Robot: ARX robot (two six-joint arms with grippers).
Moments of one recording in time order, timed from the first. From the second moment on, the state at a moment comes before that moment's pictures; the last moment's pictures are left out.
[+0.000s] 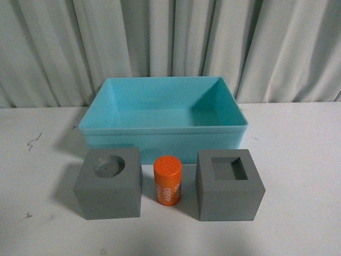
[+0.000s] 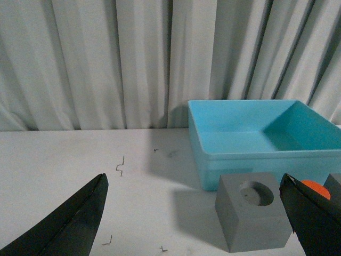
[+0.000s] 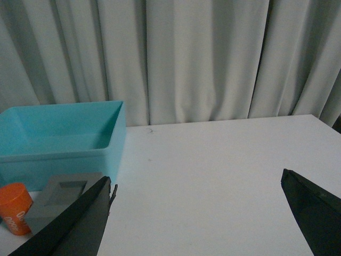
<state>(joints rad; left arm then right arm) 0.00 0.01 0.01 0.00 0.00 -0.01 0.00 0.00 0.01 0.00 0.00 0.01</state>
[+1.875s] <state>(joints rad) 0.00 0.01 0.01 0.00 0.00 -0.01 0.33 1.86 0.71 0.50 0.08 0.06</state>
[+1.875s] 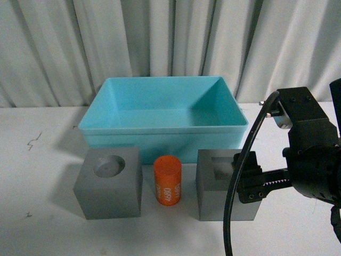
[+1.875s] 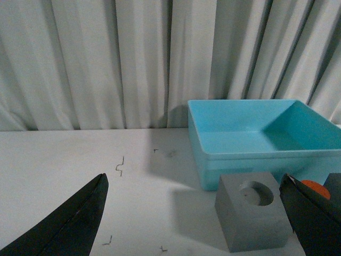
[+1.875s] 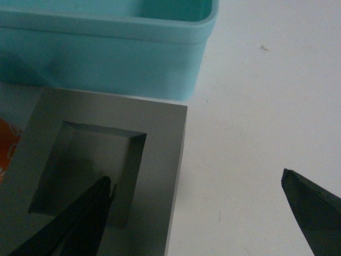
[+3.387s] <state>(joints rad) 0.00 0.01 0.01 0.00 0.00 -0.01 0.19 1.66 1.03 0.47 0.02 0.12</state>
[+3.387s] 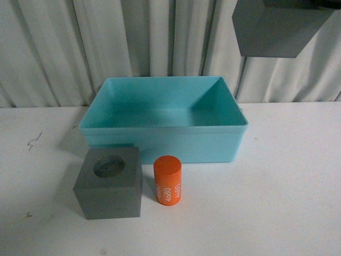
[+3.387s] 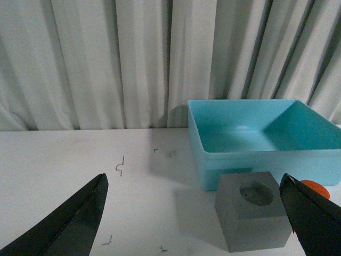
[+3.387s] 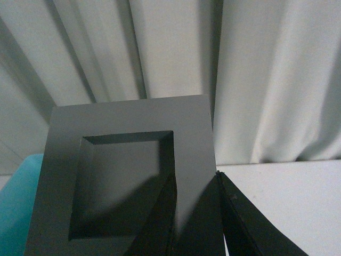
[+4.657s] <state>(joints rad) 0.00 0.01 0.01 0.00 0.00 -0.01 0.29 2.19 1.36 0.44 0.12 0.26</state>
